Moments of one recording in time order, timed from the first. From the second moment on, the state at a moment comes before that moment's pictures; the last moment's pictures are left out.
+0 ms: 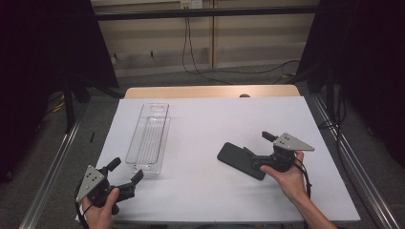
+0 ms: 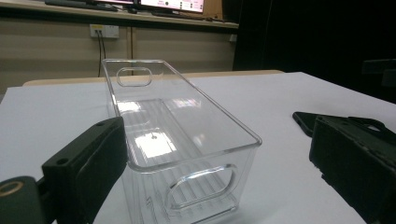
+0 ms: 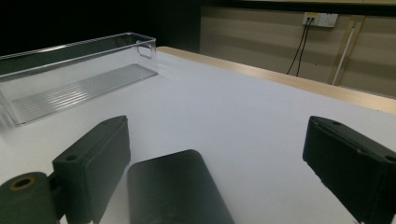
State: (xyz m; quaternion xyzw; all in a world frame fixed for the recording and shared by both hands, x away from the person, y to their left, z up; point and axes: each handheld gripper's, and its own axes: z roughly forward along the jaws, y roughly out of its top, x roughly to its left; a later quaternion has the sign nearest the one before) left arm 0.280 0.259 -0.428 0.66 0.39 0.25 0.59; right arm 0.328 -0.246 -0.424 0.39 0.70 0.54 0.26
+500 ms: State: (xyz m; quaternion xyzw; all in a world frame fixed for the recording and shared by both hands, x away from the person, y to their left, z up) left arm 0.280 0.259 -0.428 0.66 0.39 0.26 0.59; right arm 0.359 -0.240 -0.421 0.39 0.70 0.54 0.26
